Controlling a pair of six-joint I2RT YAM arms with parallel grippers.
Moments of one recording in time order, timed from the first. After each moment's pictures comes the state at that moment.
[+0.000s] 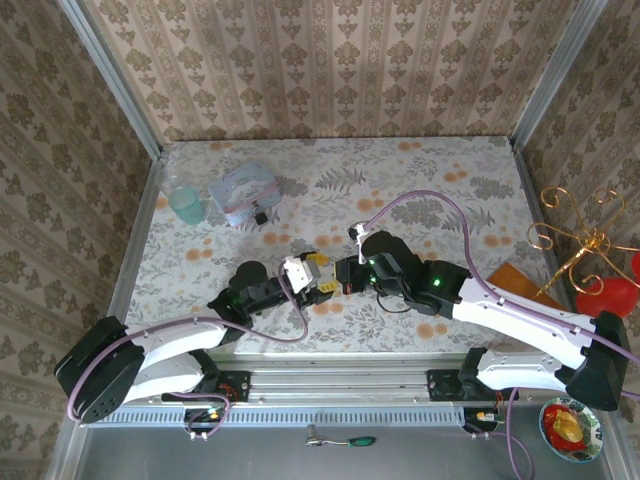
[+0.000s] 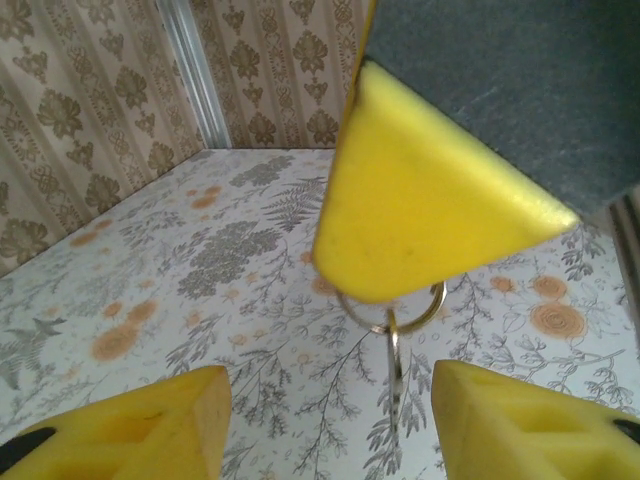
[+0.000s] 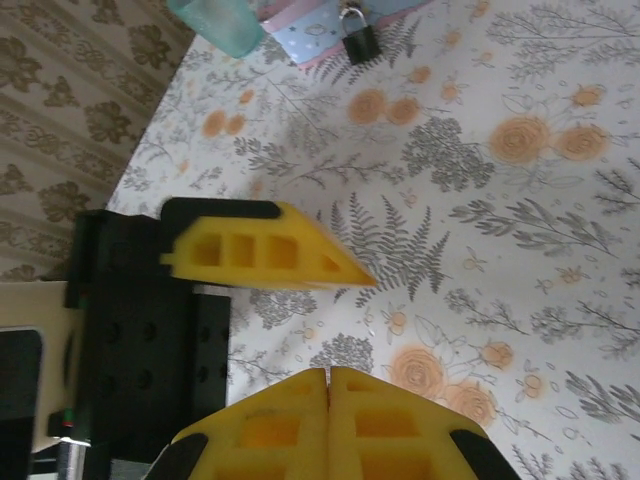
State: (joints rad) left arm -0.87 1.14 0.33 0.71 0.37 0.21; right arm 0.95 1.15 0.95 -0.40 0.08 0.68
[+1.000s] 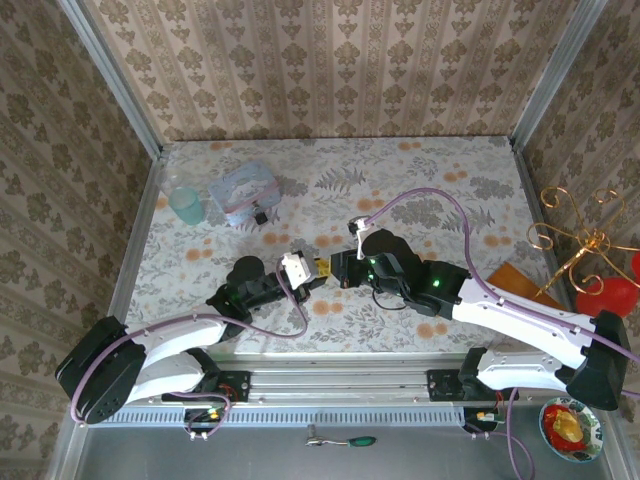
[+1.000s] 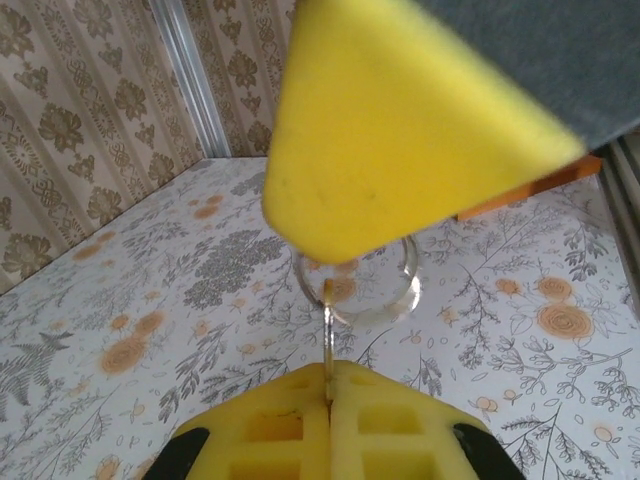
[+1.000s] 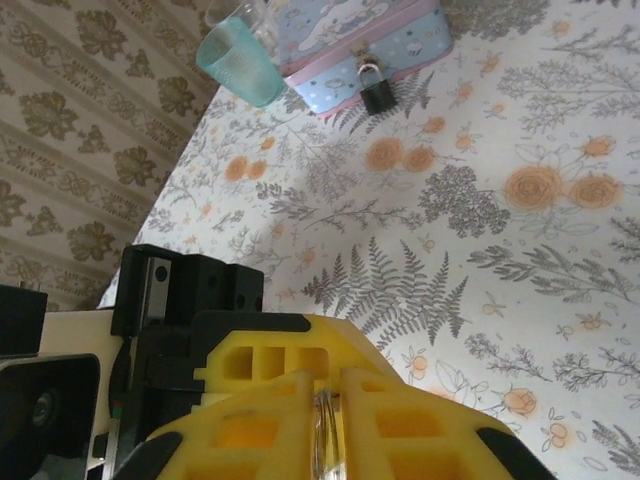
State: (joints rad) left arm -0.82 1.14 0.34 0.71 0.42 0.22; right arm 0.96 1.15 0.95 -0.34 0.14 0.70
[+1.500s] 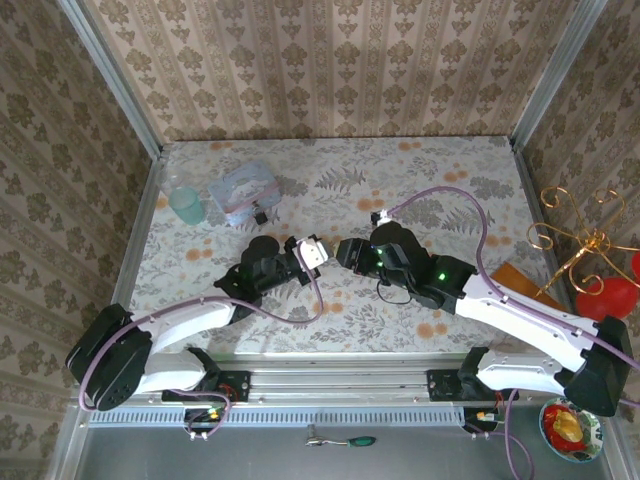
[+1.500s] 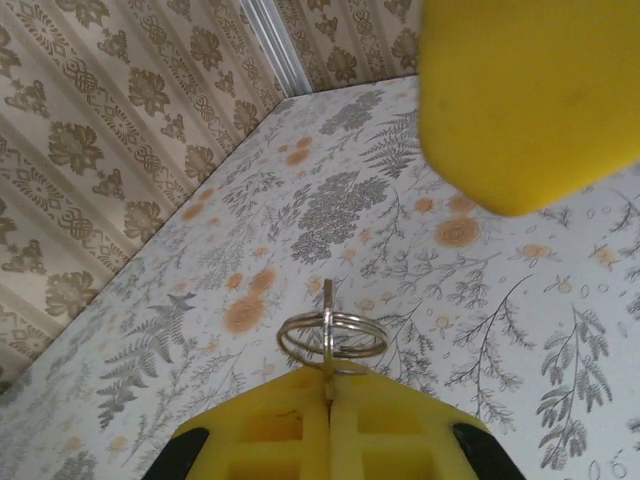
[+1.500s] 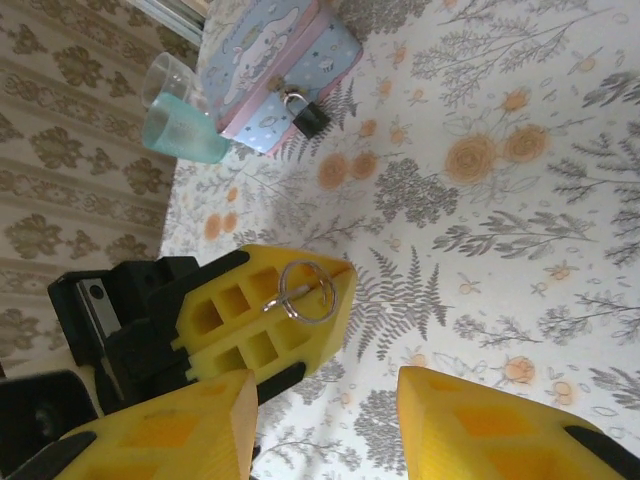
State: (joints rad) left arm -0.82 1.23 0.53 0.48 0.23 0.46; right arm 0.86 1.14 0.93 -0.35 0.13 1.00
